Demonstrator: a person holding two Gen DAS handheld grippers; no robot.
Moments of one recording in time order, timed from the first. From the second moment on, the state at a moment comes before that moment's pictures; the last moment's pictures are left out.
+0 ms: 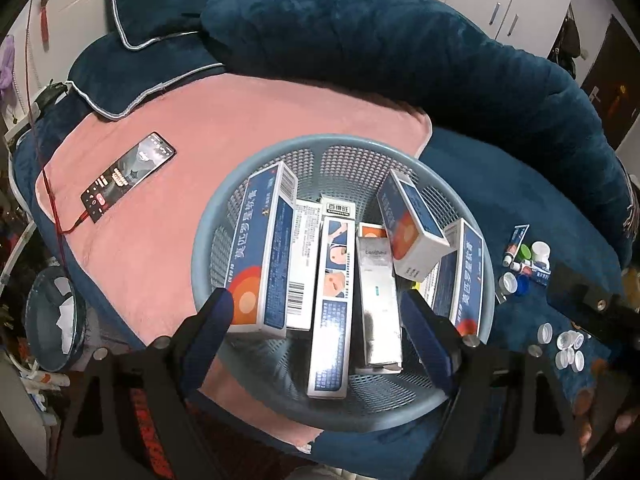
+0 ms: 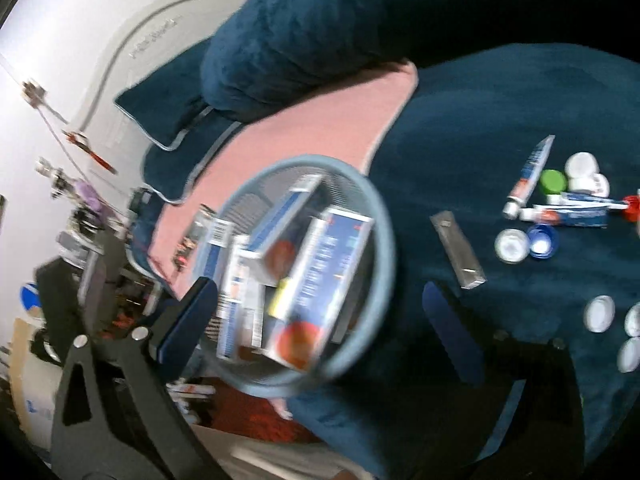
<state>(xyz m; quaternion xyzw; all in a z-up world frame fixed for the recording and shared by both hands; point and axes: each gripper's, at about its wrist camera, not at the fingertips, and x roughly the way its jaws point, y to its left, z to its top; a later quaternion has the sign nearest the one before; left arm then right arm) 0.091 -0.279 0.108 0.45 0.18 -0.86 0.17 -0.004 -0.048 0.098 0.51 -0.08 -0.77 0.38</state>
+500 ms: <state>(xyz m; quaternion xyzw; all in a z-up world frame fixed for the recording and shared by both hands) 0.066 -0.226 0.123 0.45 0.14 -0.87 0.13 -0.013 0.002 0.087 0.50 -0.06 -0.80 0.33</state>
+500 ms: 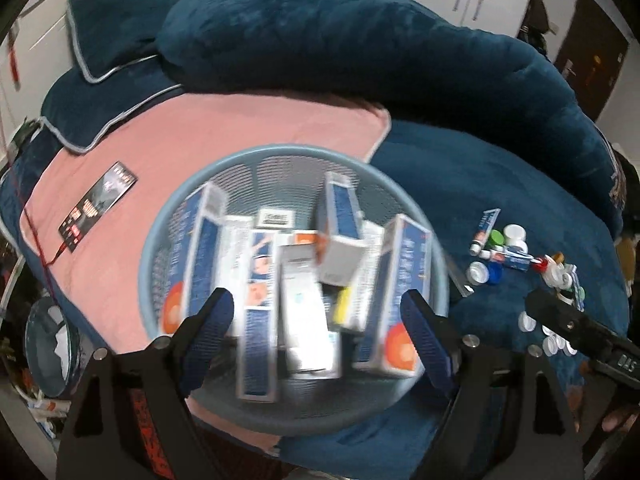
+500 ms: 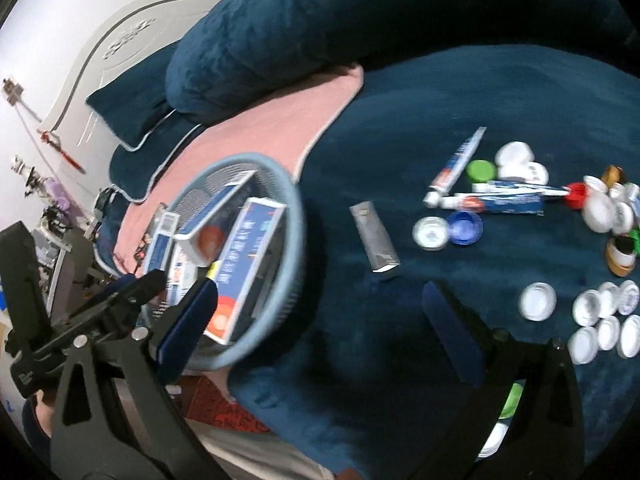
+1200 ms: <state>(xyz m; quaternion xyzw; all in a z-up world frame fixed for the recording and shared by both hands) -0.020 -0.048 0.074 0.49 0.14 -0.86 0.08 -0.100 0.167 0.090 0.51 0.00 -0.83 0.22</state>
